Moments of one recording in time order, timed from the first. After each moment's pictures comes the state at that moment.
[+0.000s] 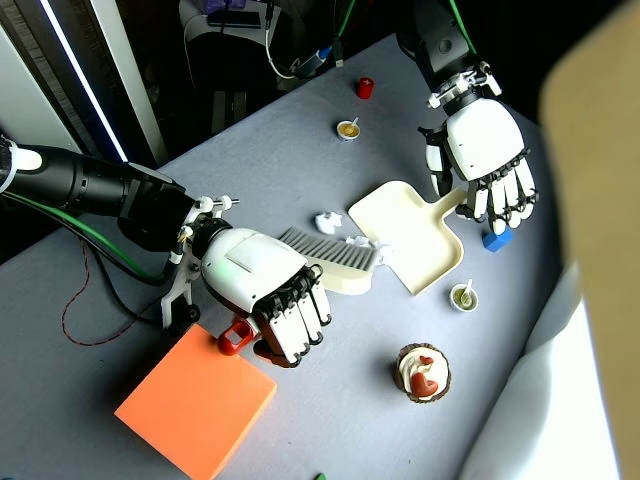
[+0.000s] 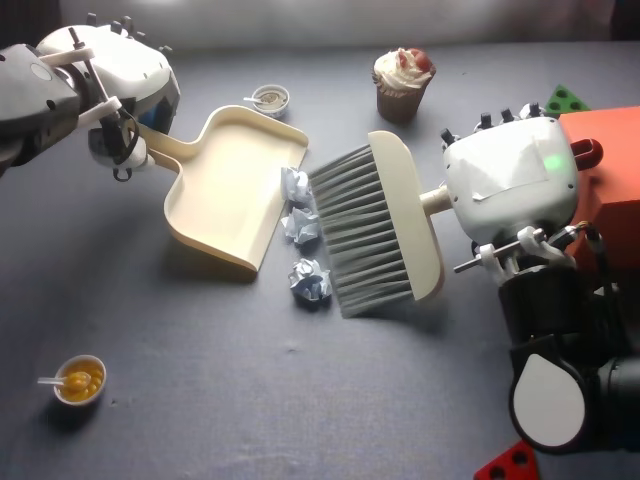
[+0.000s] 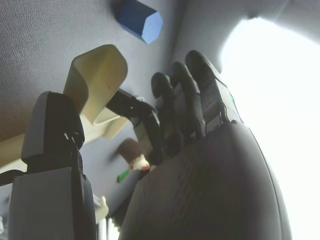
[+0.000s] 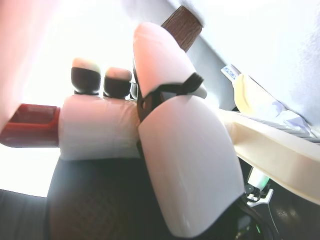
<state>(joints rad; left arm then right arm) 0.36 -1.23 1.49 -1.11 -0.30 2.20 -0.66 -1.60 1.35 -2.33 -1.41 1.09</state>
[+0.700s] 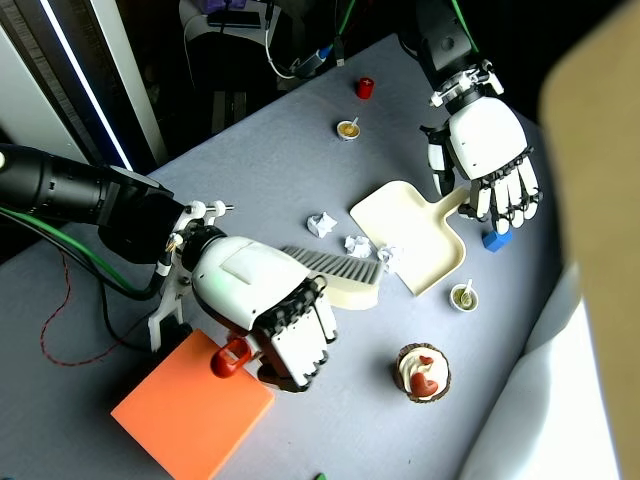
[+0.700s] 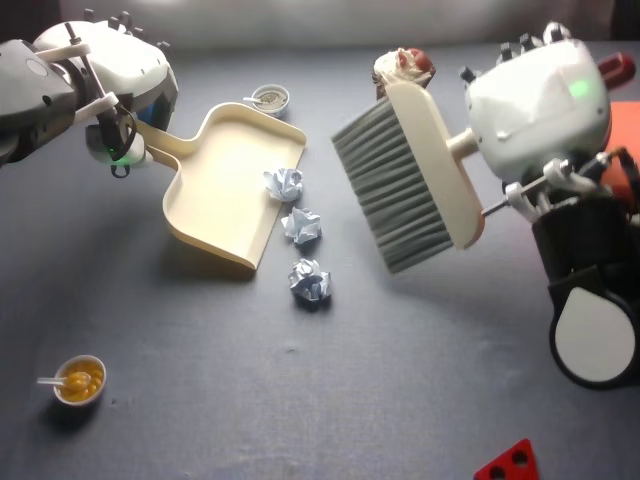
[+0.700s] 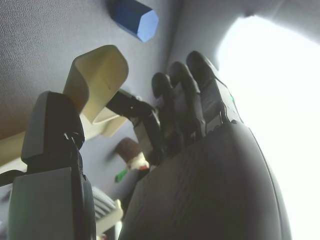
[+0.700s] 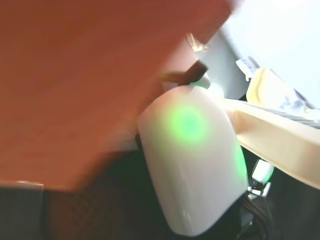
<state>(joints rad) 0.35 -1.22 1.50 -1.11 -0.30 2.20 -0.58 -1.47 1.29 -2.40 -1.30 0.89</state>
